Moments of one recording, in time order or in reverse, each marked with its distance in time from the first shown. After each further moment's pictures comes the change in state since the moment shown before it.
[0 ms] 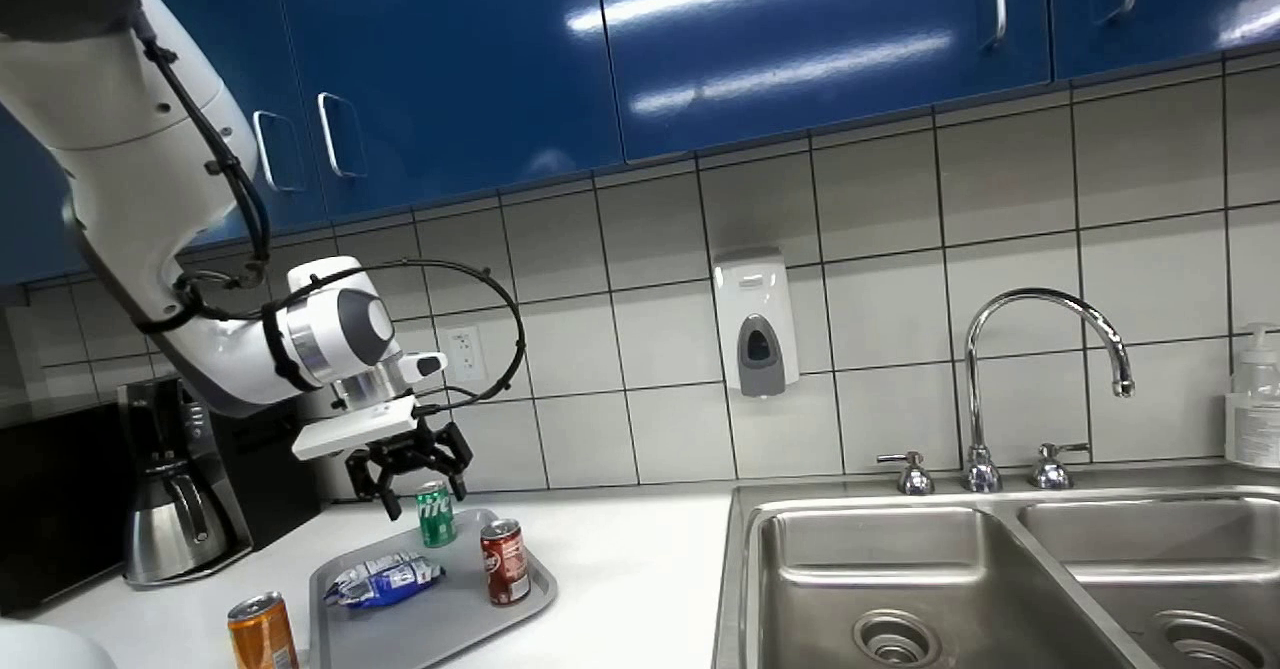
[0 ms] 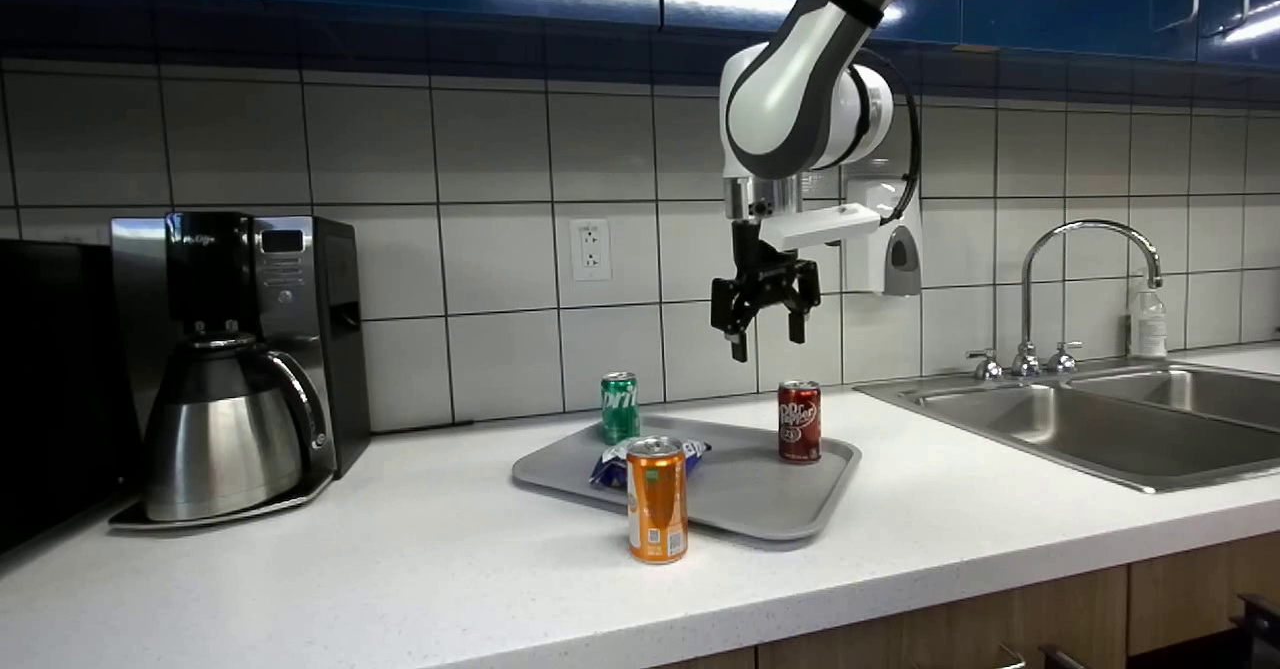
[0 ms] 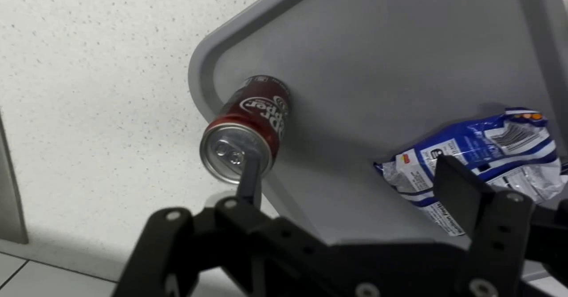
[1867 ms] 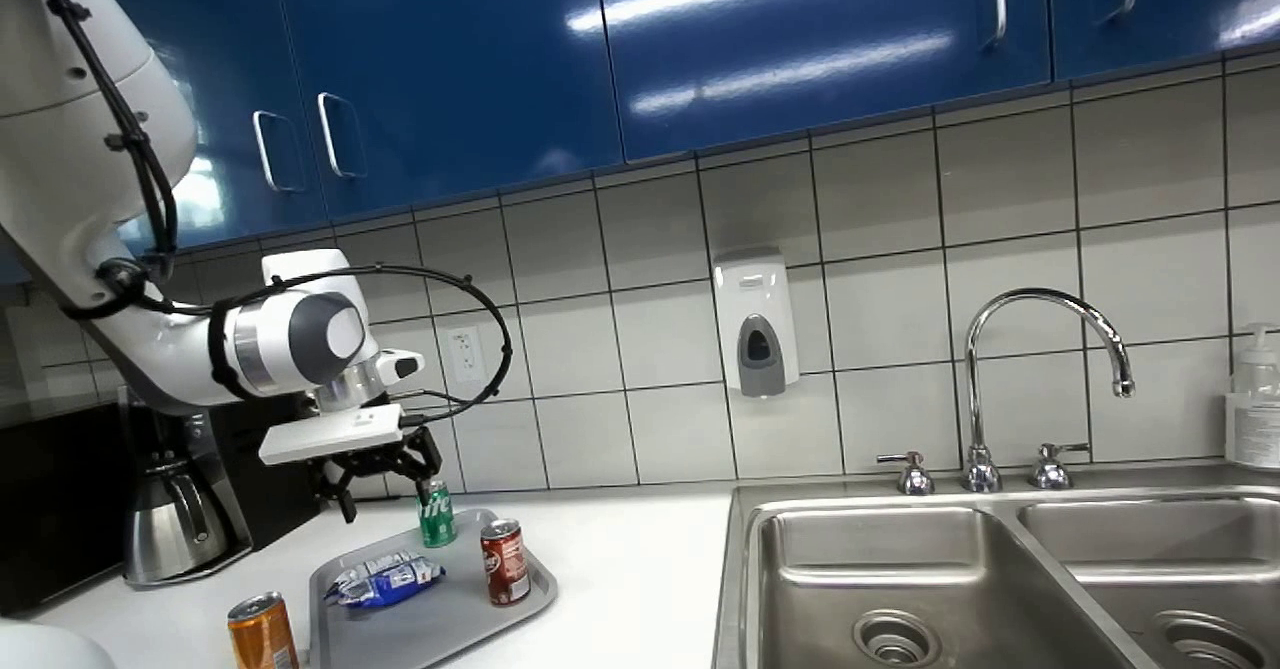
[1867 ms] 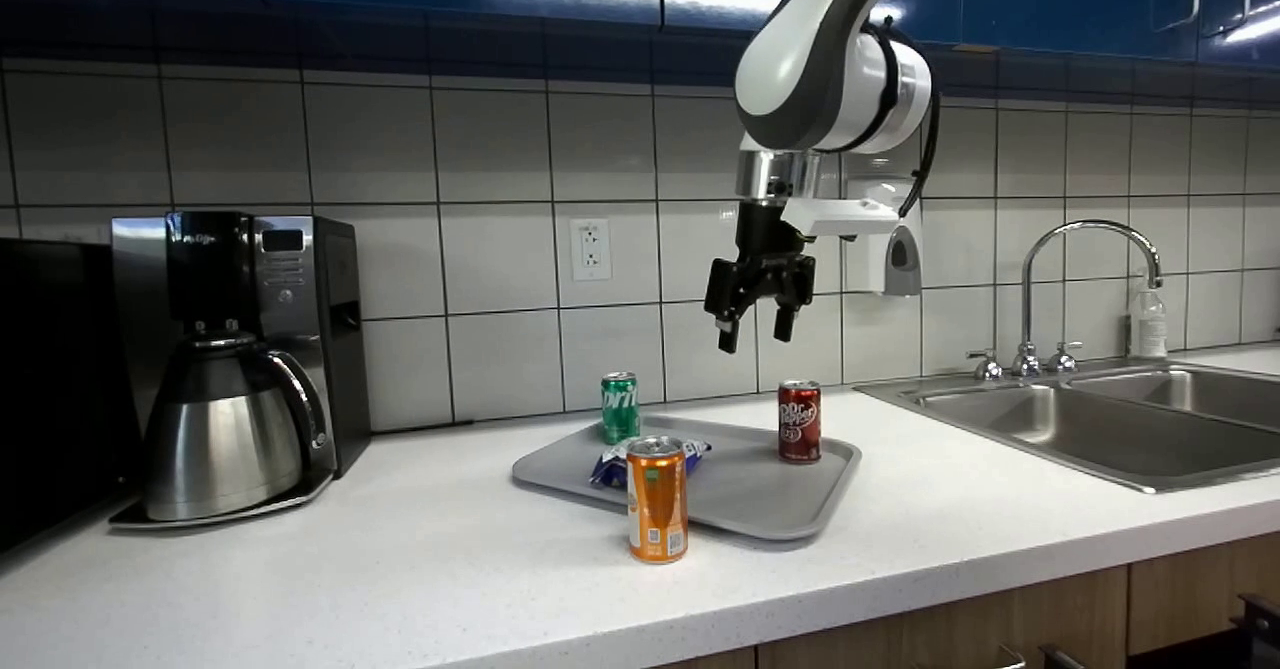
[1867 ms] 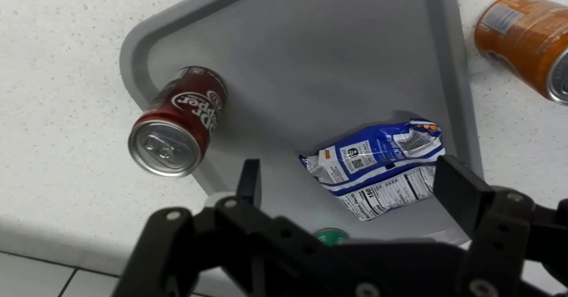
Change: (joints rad) arm 0.000 -0.127 0.039 -0.153 0.264 0.133 -0.300
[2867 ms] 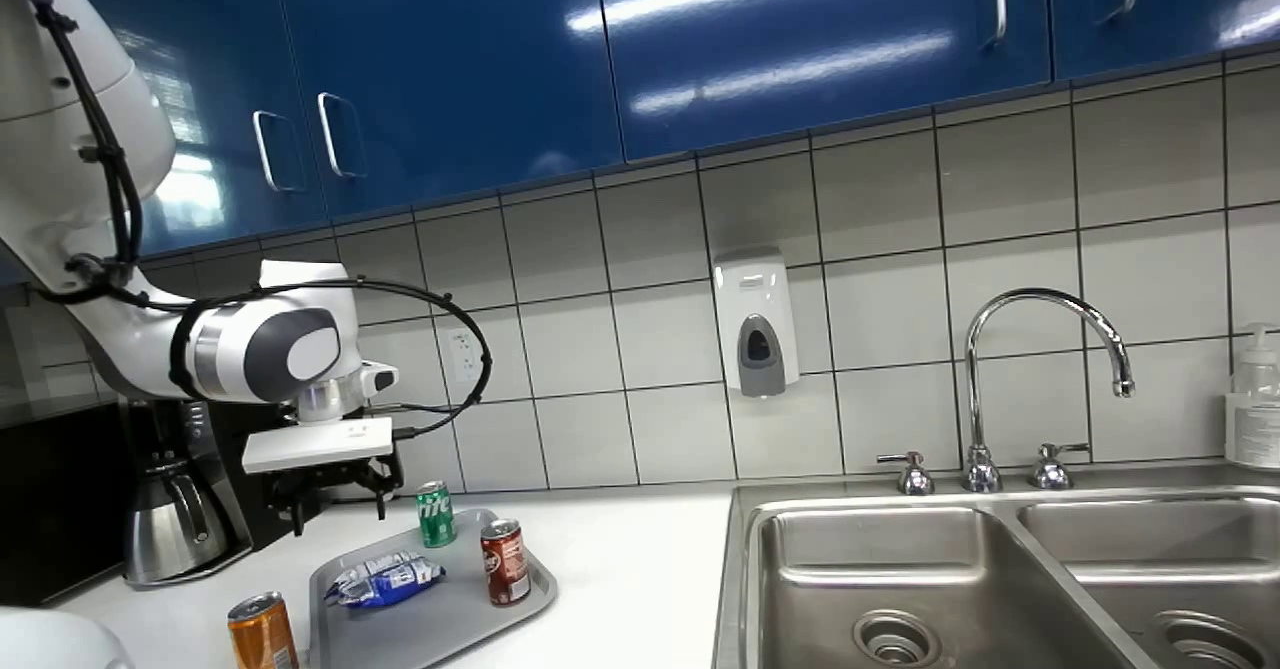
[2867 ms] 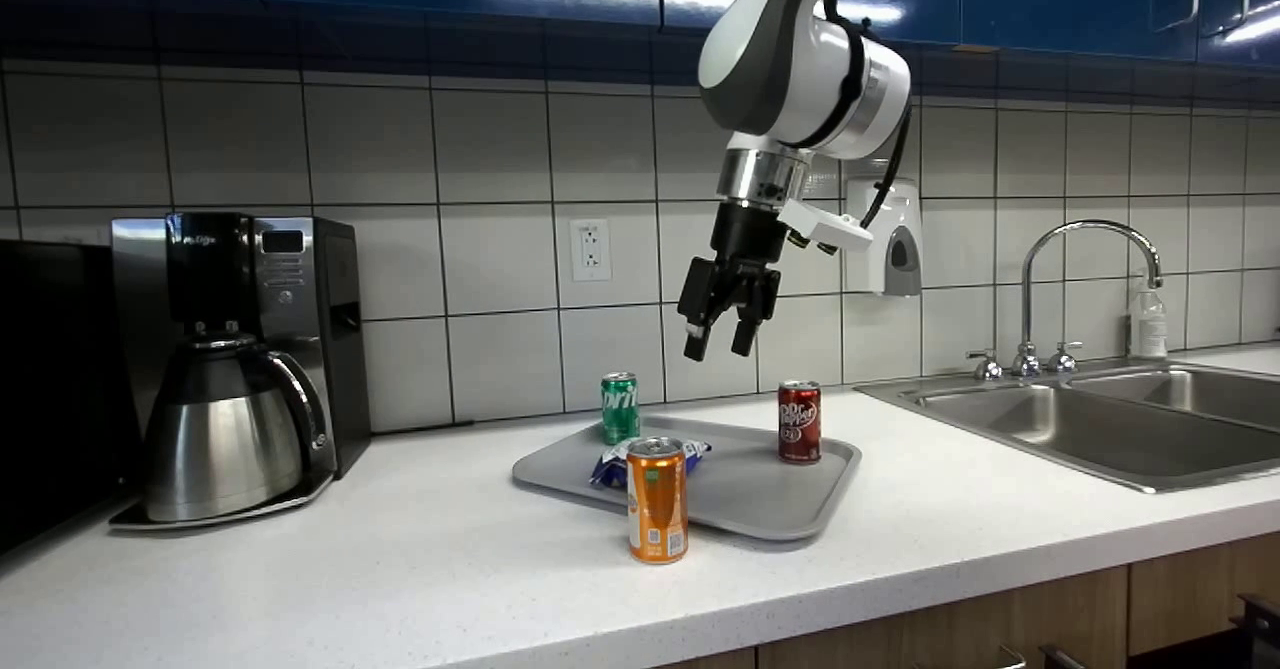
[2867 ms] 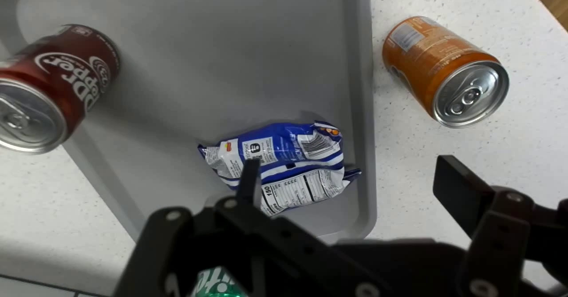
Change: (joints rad) arm 0.068 0.010 0.011 0.000 0.312 -0.005 -0.397
